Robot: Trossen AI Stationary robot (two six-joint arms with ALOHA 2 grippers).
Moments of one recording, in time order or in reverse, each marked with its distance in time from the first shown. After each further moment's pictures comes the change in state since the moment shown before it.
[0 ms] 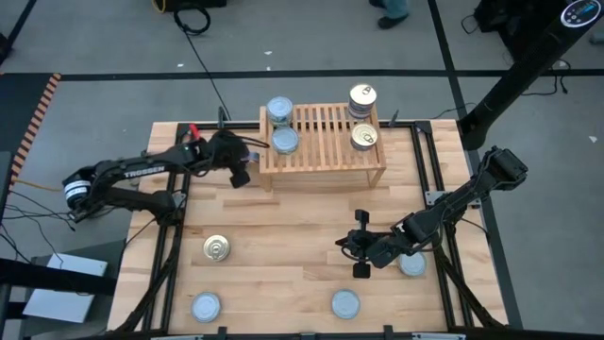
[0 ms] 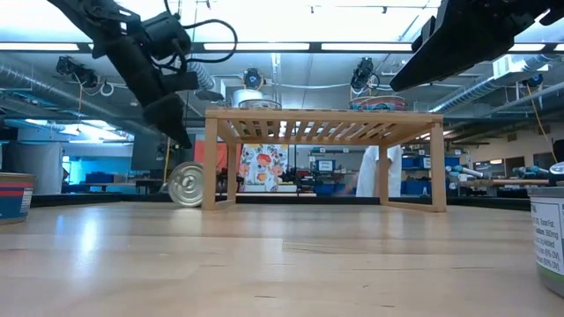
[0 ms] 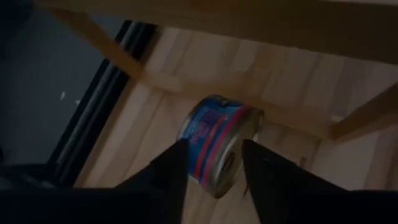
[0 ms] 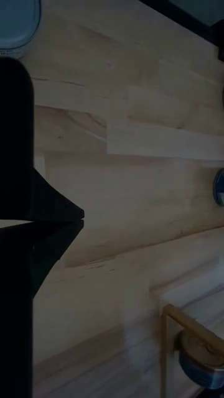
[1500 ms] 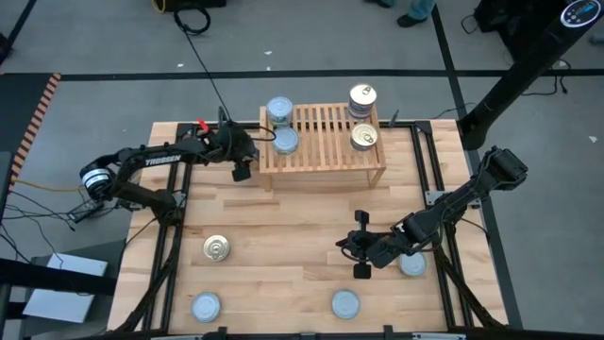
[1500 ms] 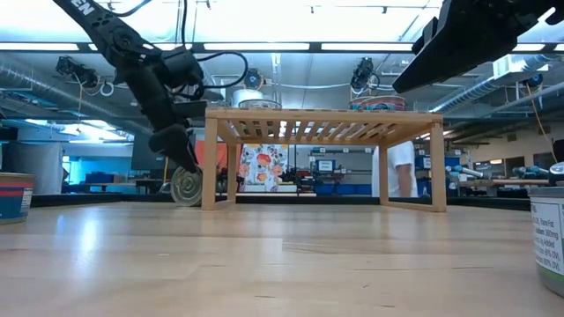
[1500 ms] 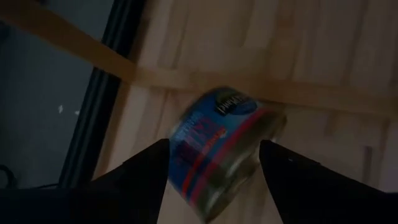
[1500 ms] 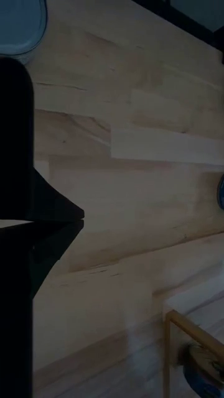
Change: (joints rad) left arm 0.146 0.200 0.011 0.128 0.110 0.271; right arm 0.000 0.000 0.000 -0.007 -0.021 0.003
